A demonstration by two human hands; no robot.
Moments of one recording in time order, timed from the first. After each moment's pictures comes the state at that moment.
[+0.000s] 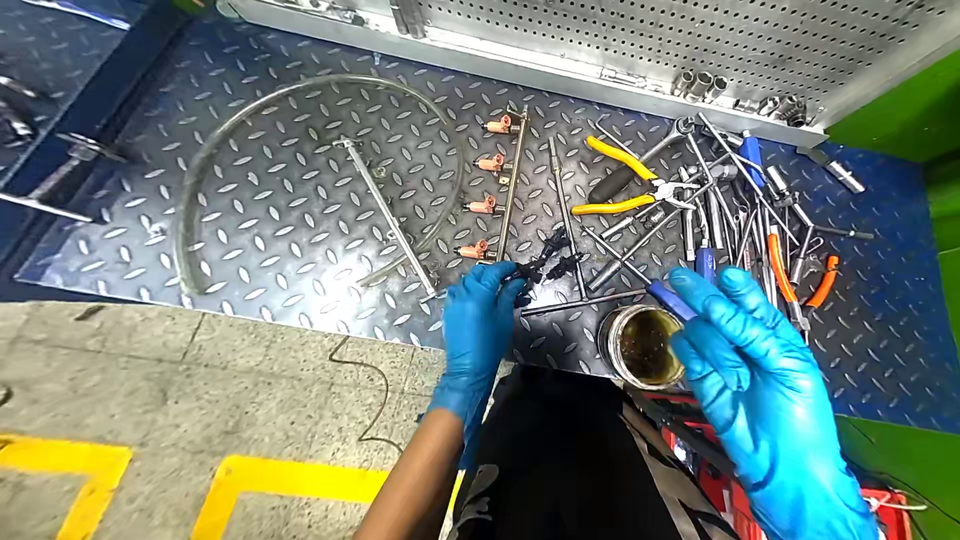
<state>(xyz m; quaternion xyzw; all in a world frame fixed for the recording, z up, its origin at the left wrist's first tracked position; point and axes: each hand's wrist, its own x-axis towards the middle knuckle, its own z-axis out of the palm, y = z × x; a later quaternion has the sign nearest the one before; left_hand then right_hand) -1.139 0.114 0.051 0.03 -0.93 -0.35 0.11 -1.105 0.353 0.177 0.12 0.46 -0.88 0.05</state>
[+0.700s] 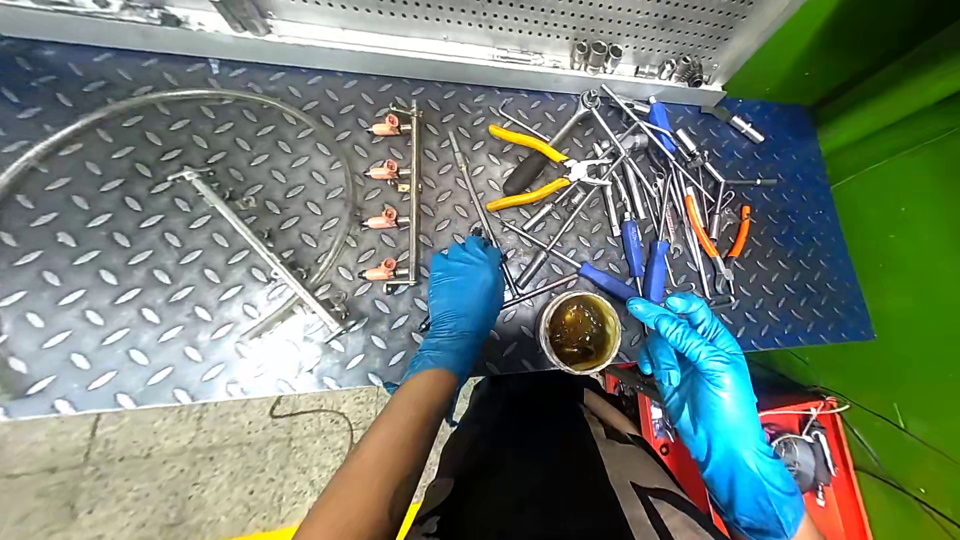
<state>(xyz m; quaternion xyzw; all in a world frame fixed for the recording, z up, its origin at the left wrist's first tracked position) -1.197 0.188 0.047 -0.13 -0.99 -0.09 -0.06 -1.061 0.402 0.140 0.23 0.49 -0.84 -0.05</state>
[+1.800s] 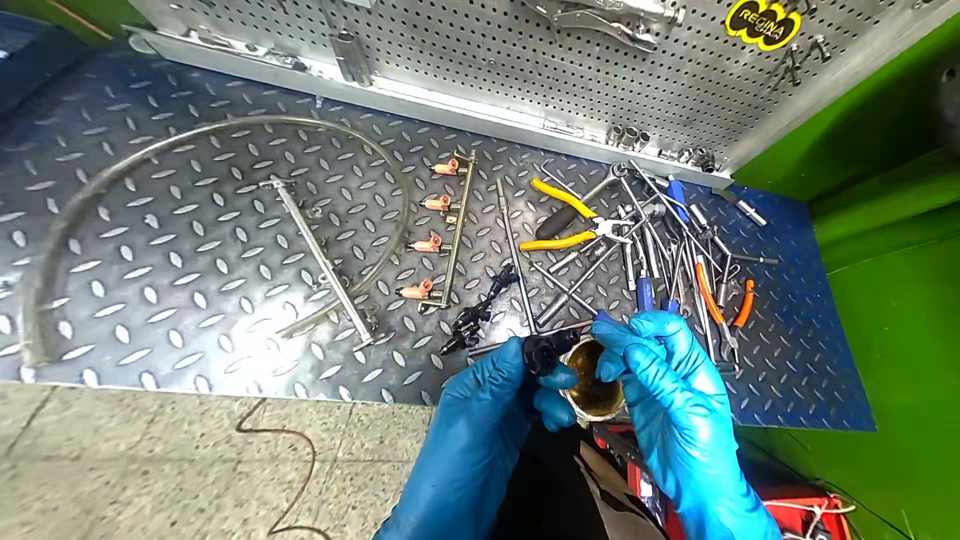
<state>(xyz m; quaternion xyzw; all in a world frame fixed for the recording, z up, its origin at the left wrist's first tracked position) -1.099 0.172 0.148 0.06 -0.33 -0.93 -0.17 -1.099 0.353 0.165 0.01 0.53 -0.85 -0.01</state>
